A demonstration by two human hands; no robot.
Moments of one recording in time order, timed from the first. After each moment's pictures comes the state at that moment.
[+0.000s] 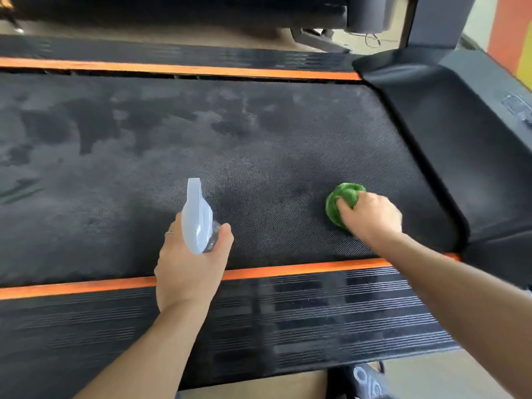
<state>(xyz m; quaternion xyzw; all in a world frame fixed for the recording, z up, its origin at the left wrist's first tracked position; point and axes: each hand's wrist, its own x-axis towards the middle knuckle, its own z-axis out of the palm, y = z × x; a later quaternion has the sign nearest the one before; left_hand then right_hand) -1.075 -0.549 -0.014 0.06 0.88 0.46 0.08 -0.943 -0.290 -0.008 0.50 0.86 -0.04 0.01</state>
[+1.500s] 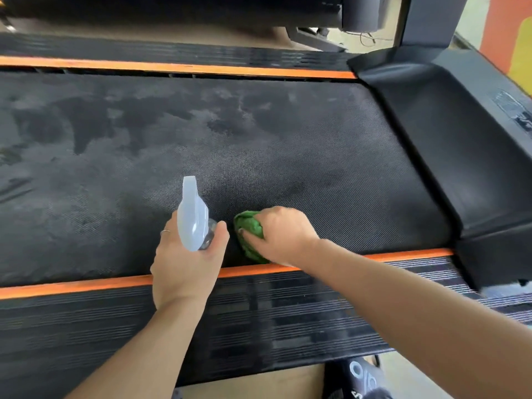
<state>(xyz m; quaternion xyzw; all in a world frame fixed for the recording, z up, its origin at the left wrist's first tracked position) -1.076 -0.548 -0.015 0.06 0.88 0.47 0.08 -1.012 -0.395 -0.005 0.17 0.98 -0.06 0.05</state>
